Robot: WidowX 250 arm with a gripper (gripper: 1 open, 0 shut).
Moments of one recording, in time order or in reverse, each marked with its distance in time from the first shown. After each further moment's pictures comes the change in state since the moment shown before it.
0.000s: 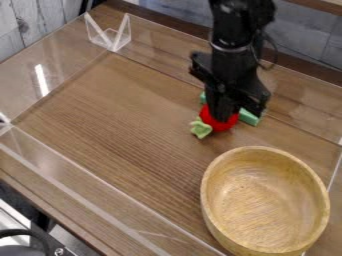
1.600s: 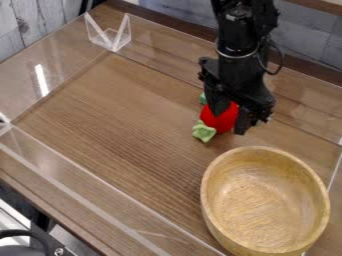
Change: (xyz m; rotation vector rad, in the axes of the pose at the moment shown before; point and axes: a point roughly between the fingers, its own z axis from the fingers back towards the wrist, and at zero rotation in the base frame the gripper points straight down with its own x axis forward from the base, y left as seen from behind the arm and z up) arm 0.007 -0.008 -0.017 -0.032 0.001 -0.047
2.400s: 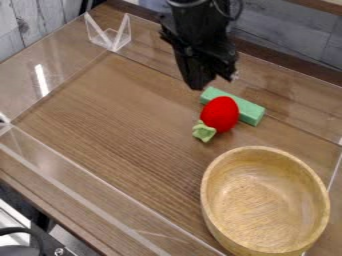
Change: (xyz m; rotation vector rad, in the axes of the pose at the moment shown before) arm -0.021 0.024 0.056 0.011 -0.092 0.000
